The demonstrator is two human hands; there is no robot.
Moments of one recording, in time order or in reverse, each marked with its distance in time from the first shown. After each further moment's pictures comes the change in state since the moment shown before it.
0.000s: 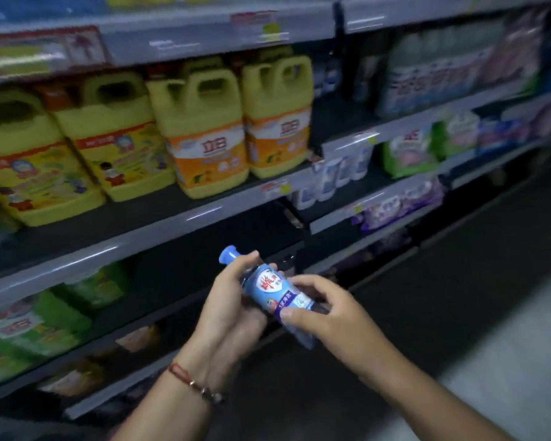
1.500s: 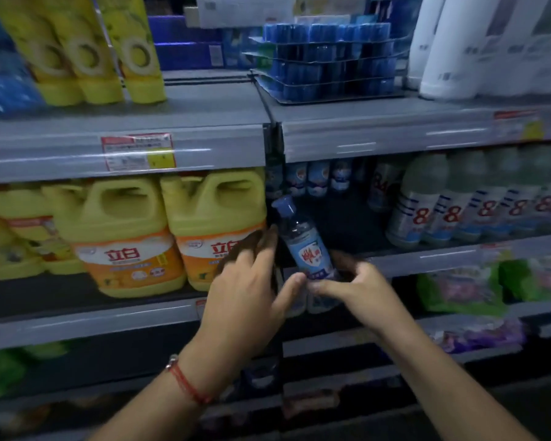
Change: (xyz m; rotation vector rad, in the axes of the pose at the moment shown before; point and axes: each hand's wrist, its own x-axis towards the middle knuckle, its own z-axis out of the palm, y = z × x) left_hand 0.178 0.027 0.229 1.831 0.606 1.042; right_hand 0.304 -0.092 -0.249 -0.110 -0.177 -0.193
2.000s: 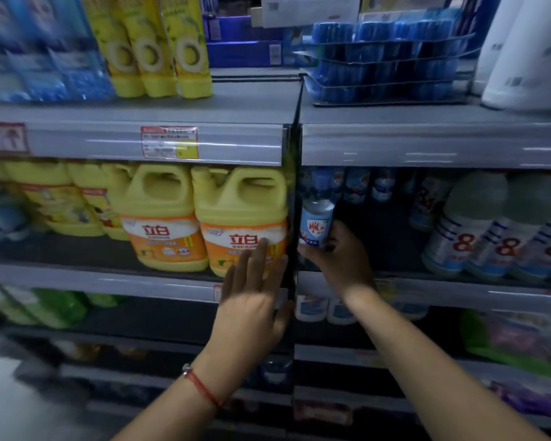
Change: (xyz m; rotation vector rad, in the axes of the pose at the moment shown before) left_hand -0.020 -0.011 0.059 0.205 0.001 -0.111; right_hand 0.089 0.007 0.032 -0.100 -0.009 -0.232
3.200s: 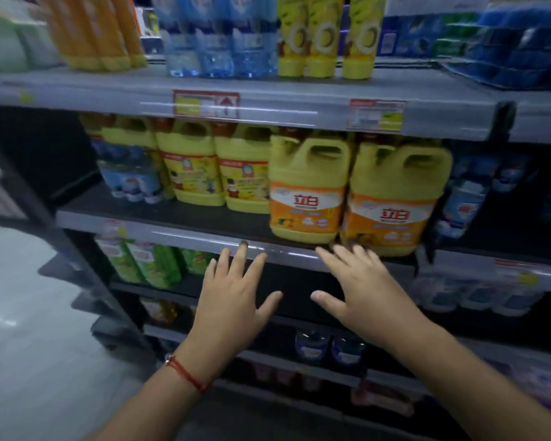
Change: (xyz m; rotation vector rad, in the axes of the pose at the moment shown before) left_hand -0.121 -0.220 -0.078 0.181 -0.114 -0.209; right_hand -0.143 -0.116 0.160 -1.036 -0.501 -0.303
